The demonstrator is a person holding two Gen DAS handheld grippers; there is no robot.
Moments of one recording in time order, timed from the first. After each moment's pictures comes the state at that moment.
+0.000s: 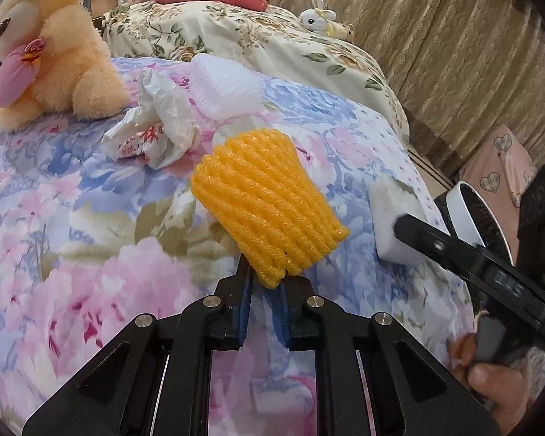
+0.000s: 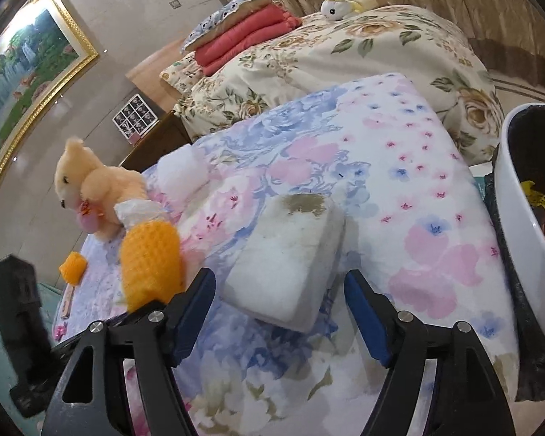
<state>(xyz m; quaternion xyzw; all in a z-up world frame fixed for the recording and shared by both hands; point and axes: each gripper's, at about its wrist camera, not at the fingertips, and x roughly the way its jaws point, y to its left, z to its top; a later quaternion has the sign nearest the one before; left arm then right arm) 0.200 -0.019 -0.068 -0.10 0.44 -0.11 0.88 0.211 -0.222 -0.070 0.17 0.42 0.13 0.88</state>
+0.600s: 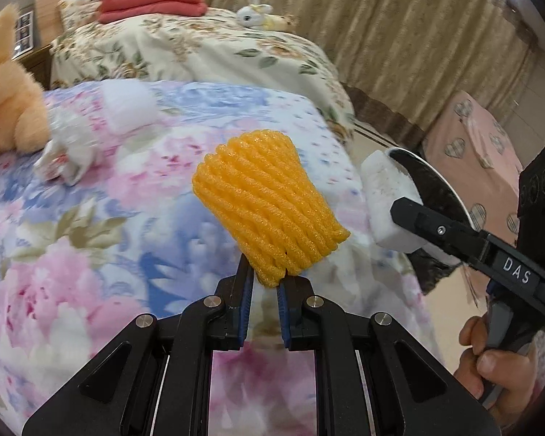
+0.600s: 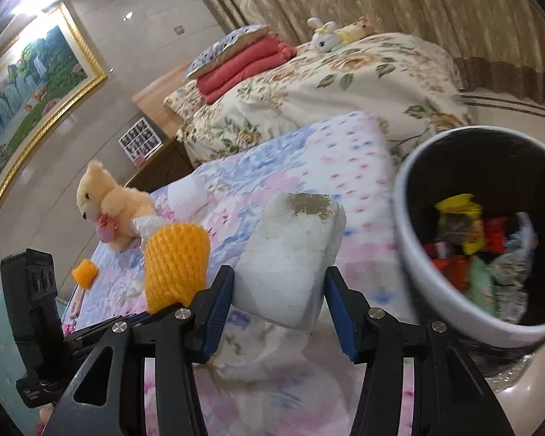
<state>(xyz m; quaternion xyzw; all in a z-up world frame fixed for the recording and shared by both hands) 0.170 -0.089 -0.041 -0.05 0.43 -0.20 0.88 0.150 -0.285 -0.030 0.19 0.37 0.12 0.90</state>
